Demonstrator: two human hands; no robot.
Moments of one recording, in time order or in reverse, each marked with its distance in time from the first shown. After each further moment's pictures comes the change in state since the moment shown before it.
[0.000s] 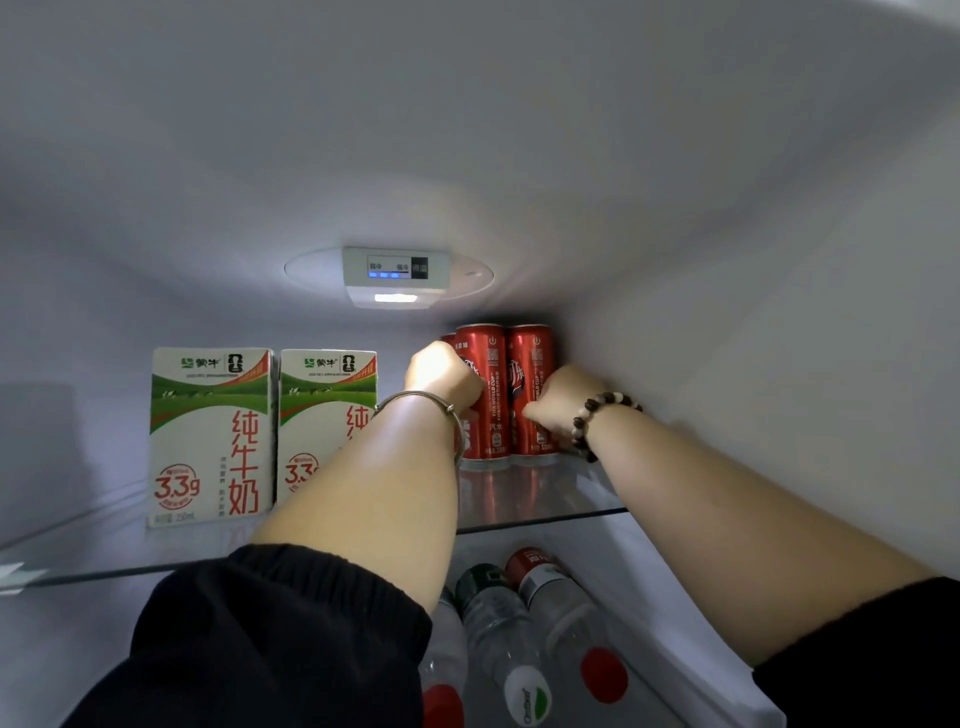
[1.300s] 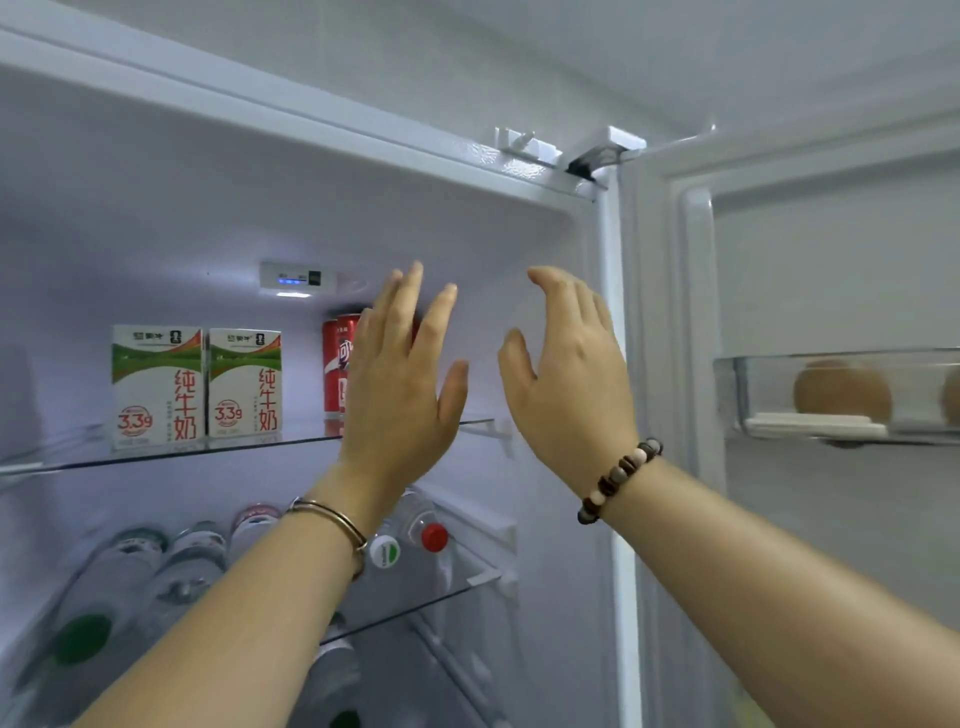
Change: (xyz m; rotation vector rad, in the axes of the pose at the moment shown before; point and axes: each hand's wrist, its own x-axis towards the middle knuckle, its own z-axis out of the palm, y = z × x) left_hand -0.214 0.024 -0.025 0.019 0.516 1.076; right_hand -0.278 -0.001 -0.105 0.009 0.891 -0.417
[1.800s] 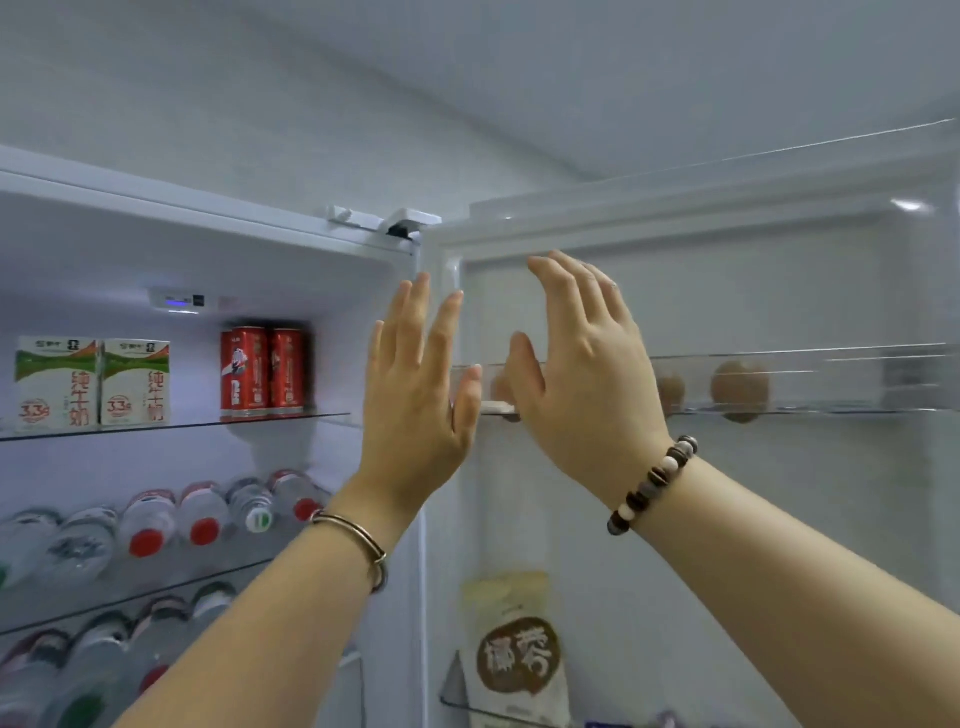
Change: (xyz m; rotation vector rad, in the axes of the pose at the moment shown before) left_hand 0.027 0.226 -0.046 -0.236 0.038 -0.051; right_hand -0.019 0.012 -0.242 -0.280 0.008 -0.162
